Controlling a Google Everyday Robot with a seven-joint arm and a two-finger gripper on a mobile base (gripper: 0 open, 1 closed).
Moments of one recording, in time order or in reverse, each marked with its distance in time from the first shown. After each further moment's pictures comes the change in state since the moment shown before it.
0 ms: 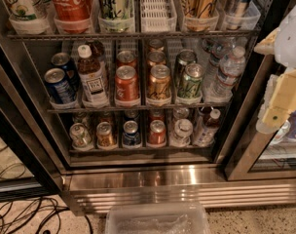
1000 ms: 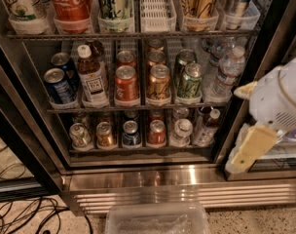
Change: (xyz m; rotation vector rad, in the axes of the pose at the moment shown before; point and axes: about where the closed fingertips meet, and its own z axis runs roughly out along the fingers) arm -0.004 0.047 0.081 -0.036 -0.151 0.074
